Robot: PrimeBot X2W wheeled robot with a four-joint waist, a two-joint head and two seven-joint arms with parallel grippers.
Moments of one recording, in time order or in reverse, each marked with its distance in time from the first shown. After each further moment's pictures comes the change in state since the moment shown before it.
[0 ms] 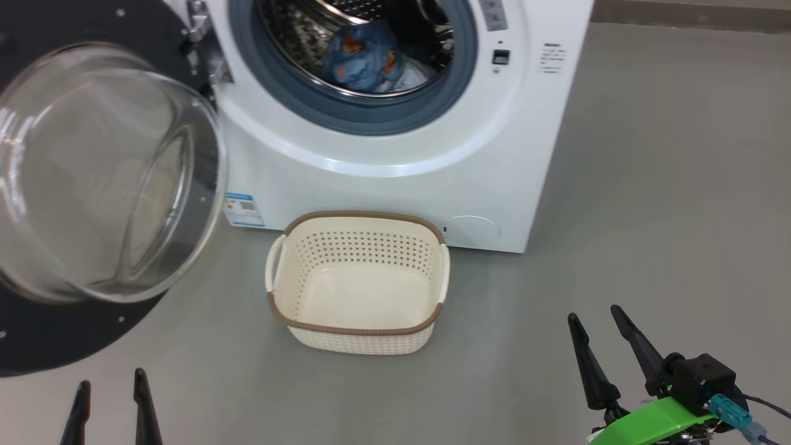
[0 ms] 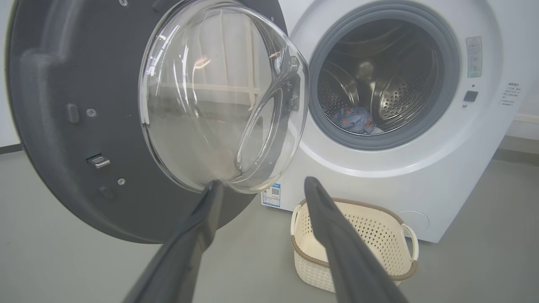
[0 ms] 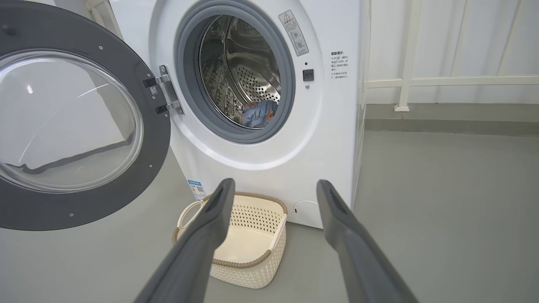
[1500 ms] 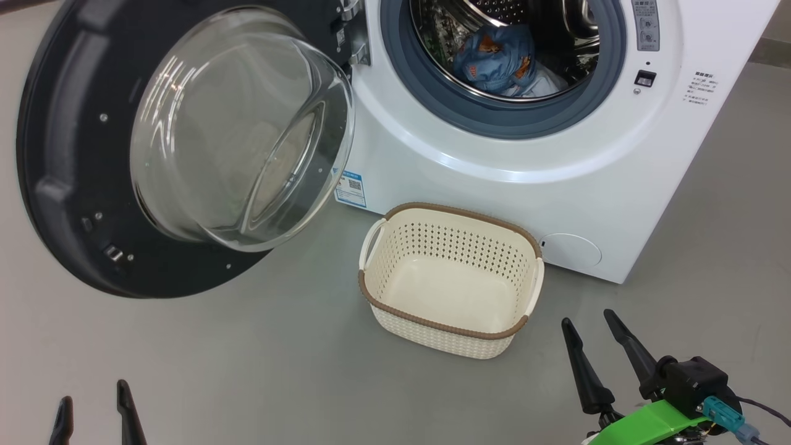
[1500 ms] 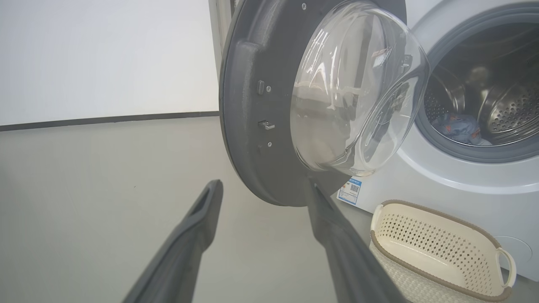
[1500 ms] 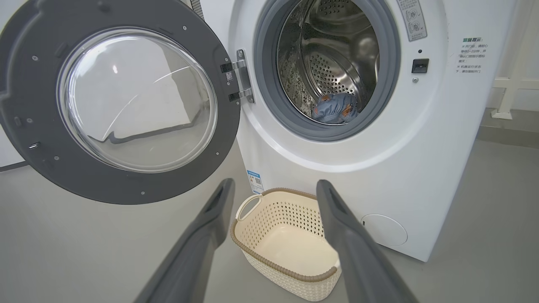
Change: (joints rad) left arm 0.024 -0.001 0.018 0.002 -0.018 0.065 0.000; right arm 0.003 0.001 0.016 0.008 0.000 0.000 0.000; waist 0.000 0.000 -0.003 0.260
